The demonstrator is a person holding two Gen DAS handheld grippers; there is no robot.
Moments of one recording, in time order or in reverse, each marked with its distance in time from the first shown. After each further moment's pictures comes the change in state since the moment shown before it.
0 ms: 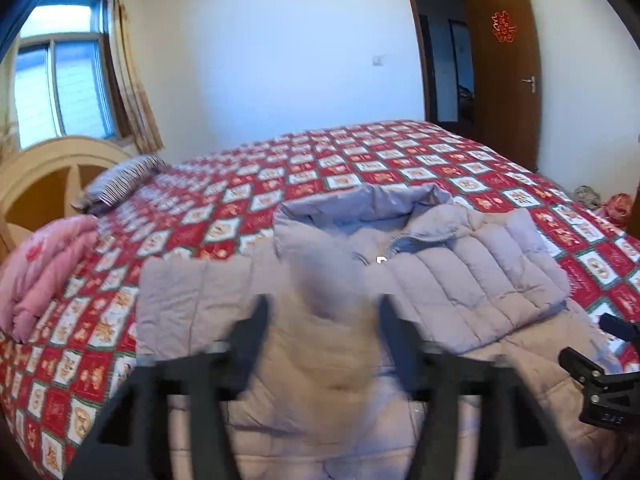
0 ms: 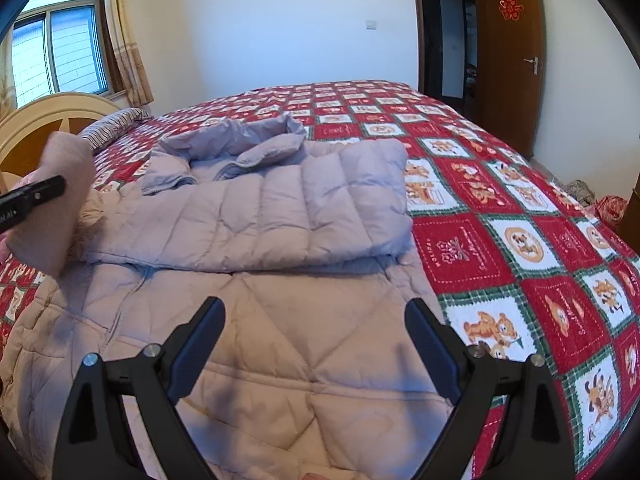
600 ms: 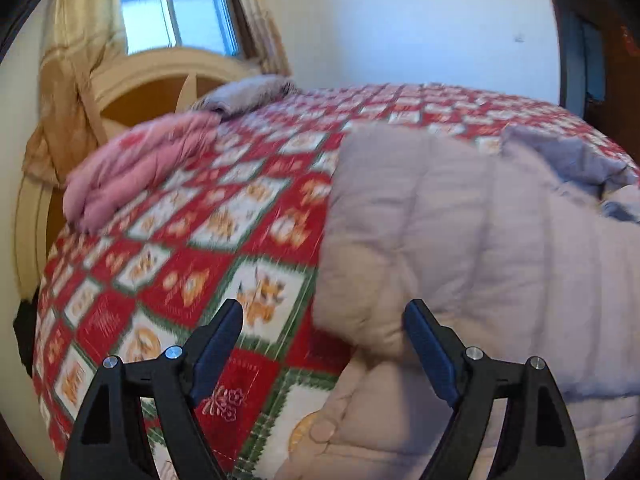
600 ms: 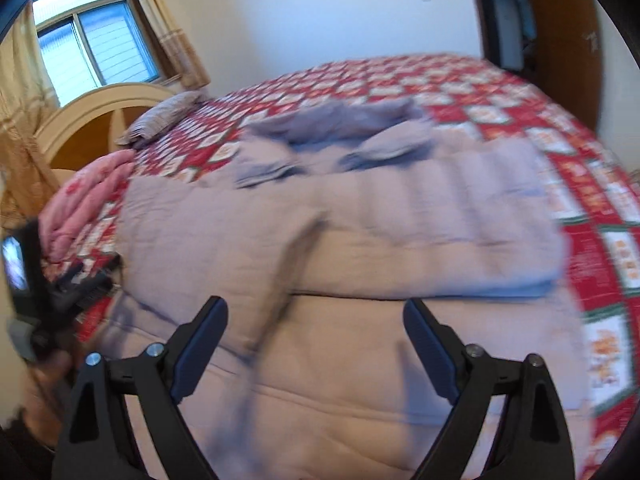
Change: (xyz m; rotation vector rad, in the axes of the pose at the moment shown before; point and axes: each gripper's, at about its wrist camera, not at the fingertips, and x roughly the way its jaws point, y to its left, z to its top) left arm 0.065 0.155 -0.094 -0.254 0.205 0.378; right arm 0.041 0.094 0.035 0.005 0.133 0.287
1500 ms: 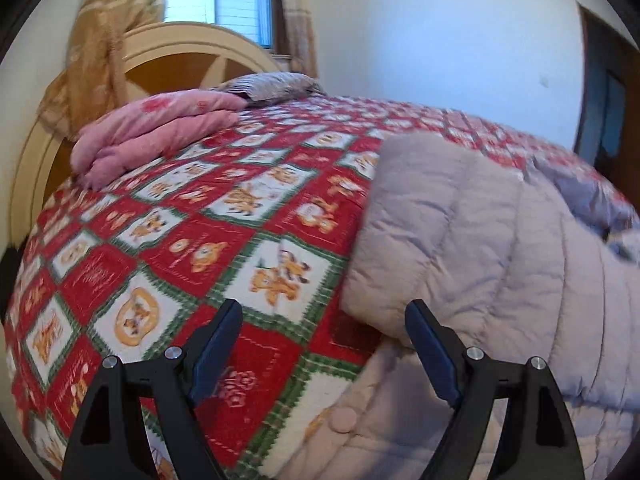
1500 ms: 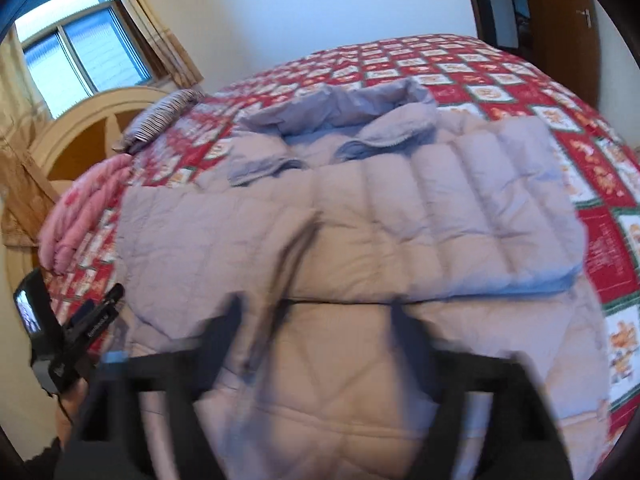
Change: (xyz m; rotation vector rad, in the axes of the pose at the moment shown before) left arm -0.001 0.038 -0.020 -0.203 -0.057 -0.039; right arm 0.010 -0.005 0.006 0.059 0.008 0.012
